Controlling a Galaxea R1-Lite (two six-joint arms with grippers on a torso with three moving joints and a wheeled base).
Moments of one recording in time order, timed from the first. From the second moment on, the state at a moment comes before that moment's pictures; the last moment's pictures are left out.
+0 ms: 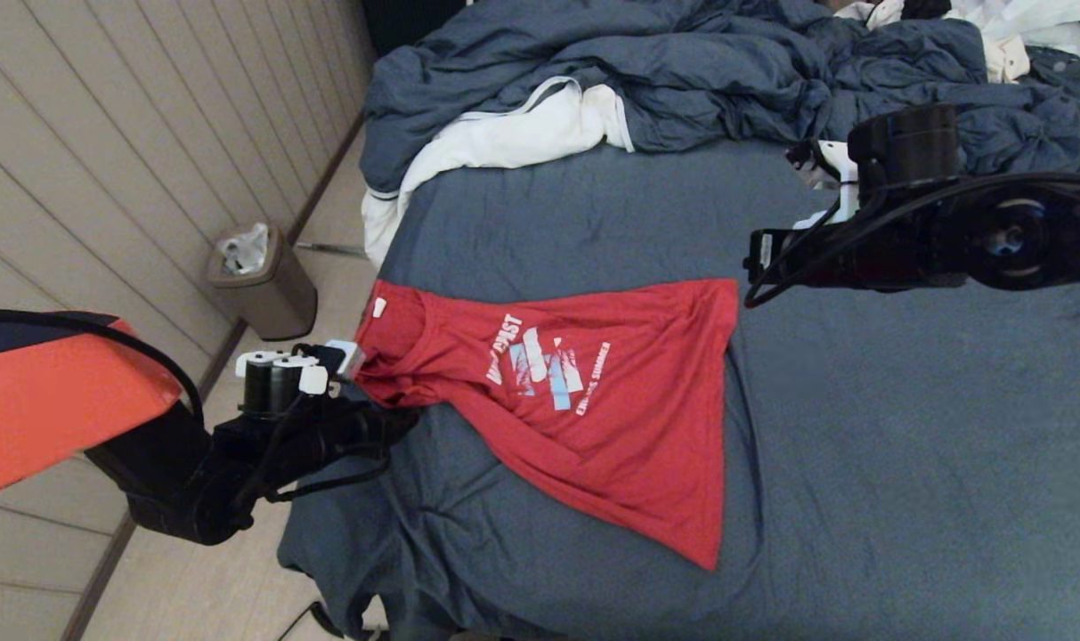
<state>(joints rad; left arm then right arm) -0.28 2.14 -0.76 -0.97 -0.14 -0.03 0.19 1.84 -1.54 0.07 -0.03 0.10</state>
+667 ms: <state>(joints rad) -0.30 2.18 -0.76 -1.04 -0.09 0.00 0.20 1.84 -1.54 0.07 -0.03 0.10</state>
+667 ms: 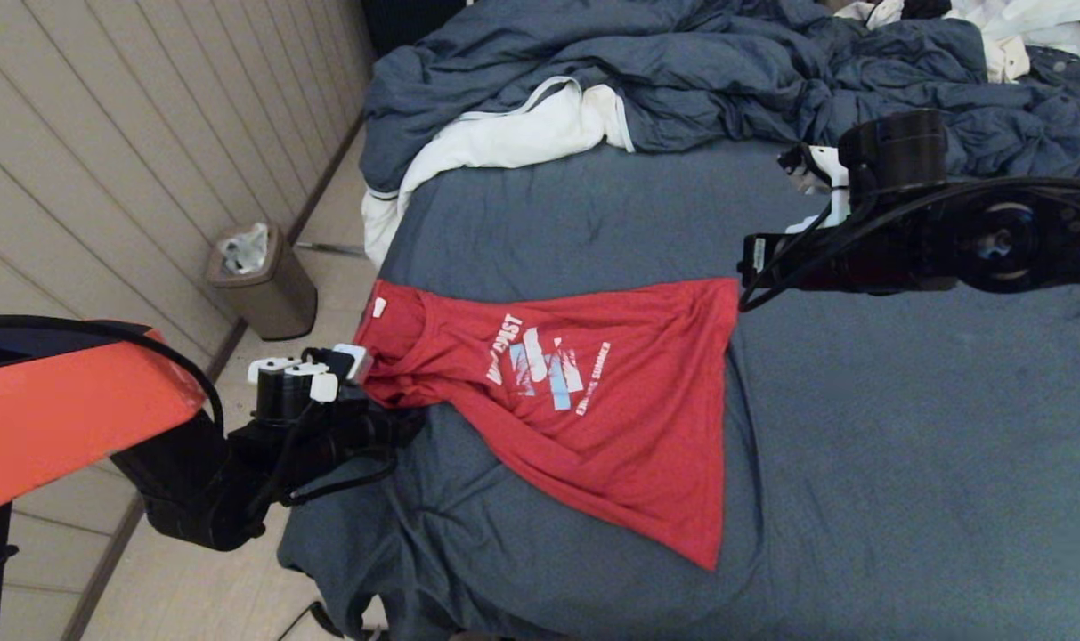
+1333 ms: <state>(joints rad) -0.33 2.20 -0.75 -1.16 0.02 0.02 0.20 1.85 -1.54 0.07 -0.03 0.10</state>
